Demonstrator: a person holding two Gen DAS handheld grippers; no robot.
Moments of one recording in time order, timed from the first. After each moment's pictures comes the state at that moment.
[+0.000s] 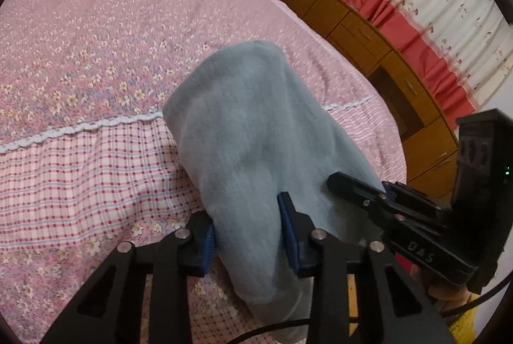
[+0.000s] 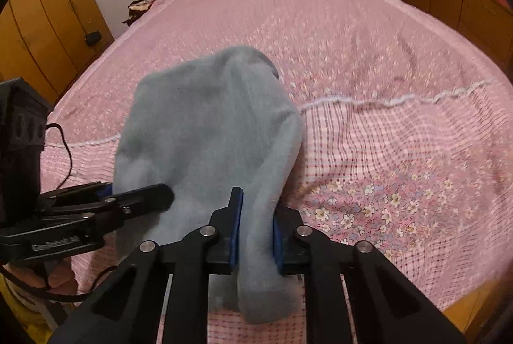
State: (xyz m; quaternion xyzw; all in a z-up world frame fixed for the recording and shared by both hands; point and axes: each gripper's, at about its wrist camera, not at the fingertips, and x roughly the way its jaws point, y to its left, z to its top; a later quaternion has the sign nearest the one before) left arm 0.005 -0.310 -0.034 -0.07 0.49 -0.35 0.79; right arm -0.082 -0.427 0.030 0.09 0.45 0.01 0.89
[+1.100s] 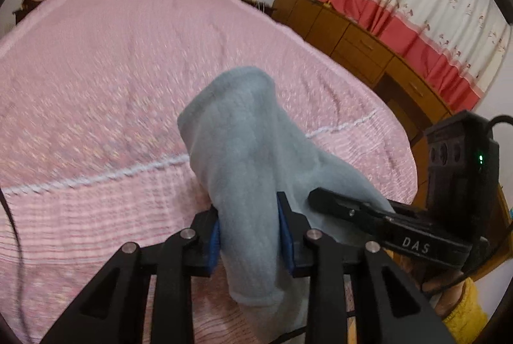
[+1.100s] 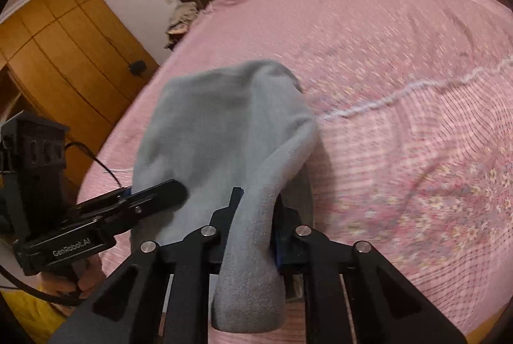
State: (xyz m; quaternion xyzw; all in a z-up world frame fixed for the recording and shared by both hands) left arm -0.002 -0.262 0.014 -0.02 0.43 -0.33 0.84; right arm -0.068 -0.387 0.027 0.22 0.41 0.12 0.88
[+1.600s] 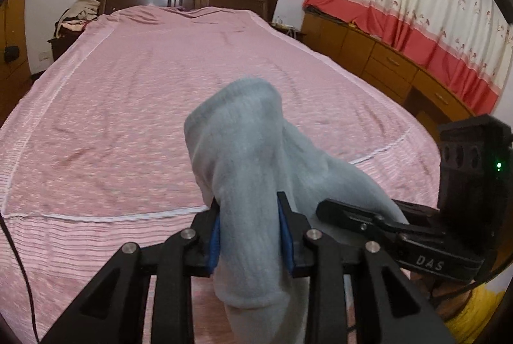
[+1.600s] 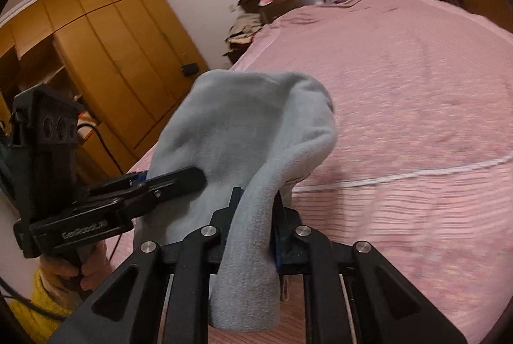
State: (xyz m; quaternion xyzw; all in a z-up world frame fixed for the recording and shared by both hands) left arm 0.019 -0.107 0.051 0.01 0.38 -0.27 0.89; right arm -0.030 -0.229 0.062 0.18 0.34 0.21 0.90
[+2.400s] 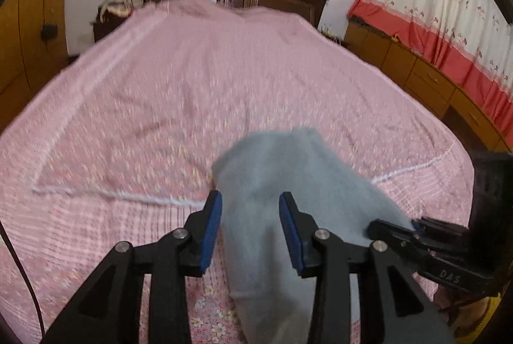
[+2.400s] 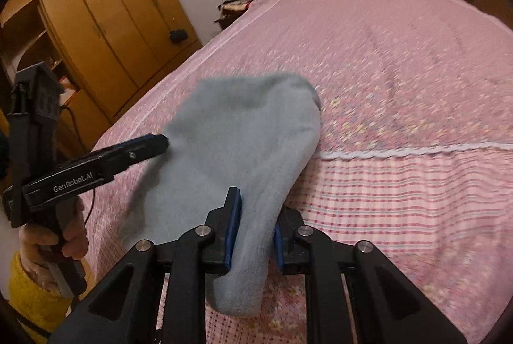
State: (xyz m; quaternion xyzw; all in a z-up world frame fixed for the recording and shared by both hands) left arm 0.043 -0.007 0.014 -0.02 0.37 -0.19 0.91; right arm -0.005 -0.147 0.005 0.13 0.39 0.18 0.89
